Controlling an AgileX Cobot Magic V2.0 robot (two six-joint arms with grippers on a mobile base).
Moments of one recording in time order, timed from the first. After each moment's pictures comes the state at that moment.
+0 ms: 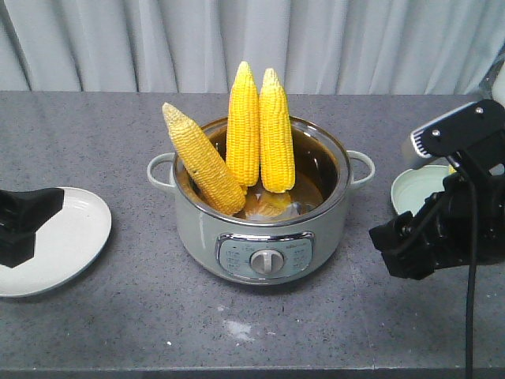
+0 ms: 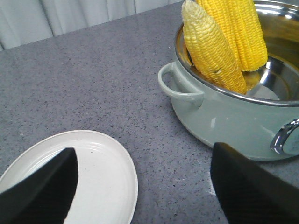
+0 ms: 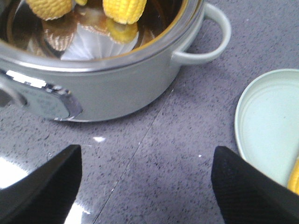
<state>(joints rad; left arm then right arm) -0.31 0.86 -0.81 -0.05 0.55 0.11 0.40 1.07 -0.94 0.00 0.78 -0.14</state>
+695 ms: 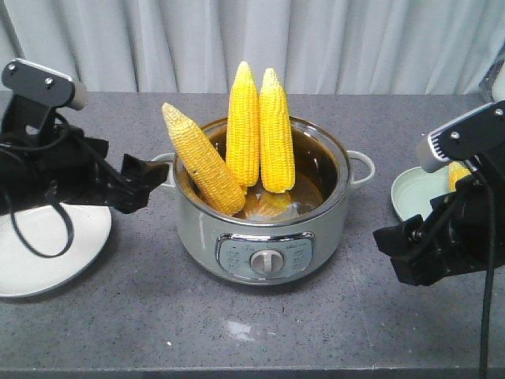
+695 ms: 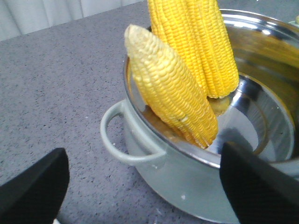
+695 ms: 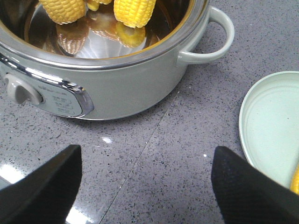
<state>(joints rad) -0.37 1.26 -0.95 -0.44 0.34 0.45 0.40 1.02 -0.92 0.03 0.78 -0.16</state>
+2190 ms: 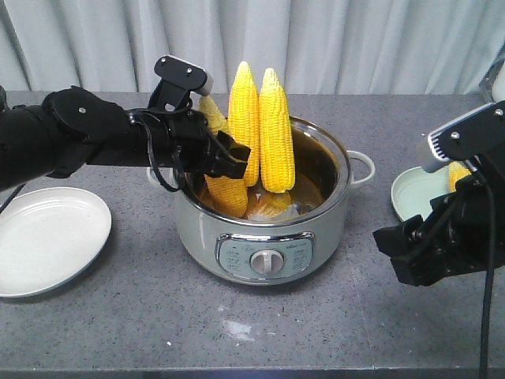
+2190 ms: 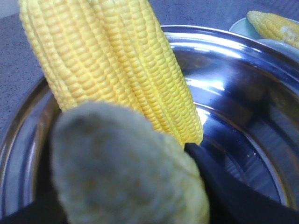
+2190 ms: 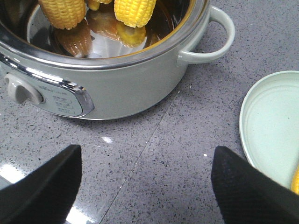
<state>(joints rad) -0.43 1.74 -1.33 -0.91 0.42 0.94 0.40 1.02 -0.92 0.04 0.78 -0.16</state>
